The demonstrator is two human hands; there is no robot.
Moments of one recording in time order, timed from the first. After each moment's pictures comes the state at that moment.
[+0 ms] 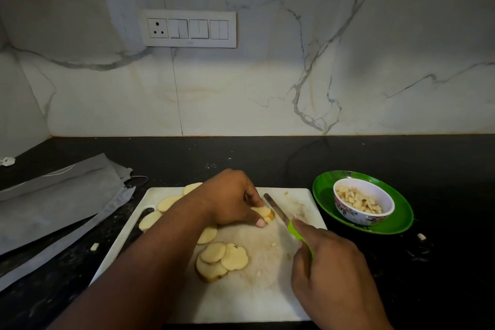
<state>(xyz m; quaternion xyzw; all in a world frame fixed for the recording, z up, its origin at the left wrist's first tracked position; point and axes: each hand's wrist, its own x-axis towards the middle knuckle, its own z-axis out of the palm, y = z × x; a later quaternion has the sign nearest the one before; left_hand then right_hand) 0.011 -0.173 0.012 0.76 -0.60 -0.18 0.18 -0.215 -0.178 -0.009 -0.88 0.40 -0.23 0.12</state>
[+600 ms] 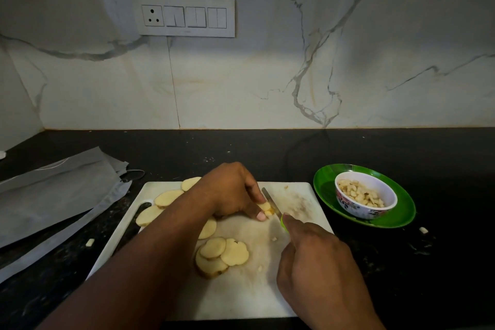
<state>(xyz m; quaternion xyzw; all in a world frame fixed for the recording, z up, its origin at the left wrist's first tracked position) 0.013 -0.183 0.006 0.78 -0.56 -0.21 0.20 -0.196 -0.173 -0.021 -0.88 0.42 -0.20 0.07</state>
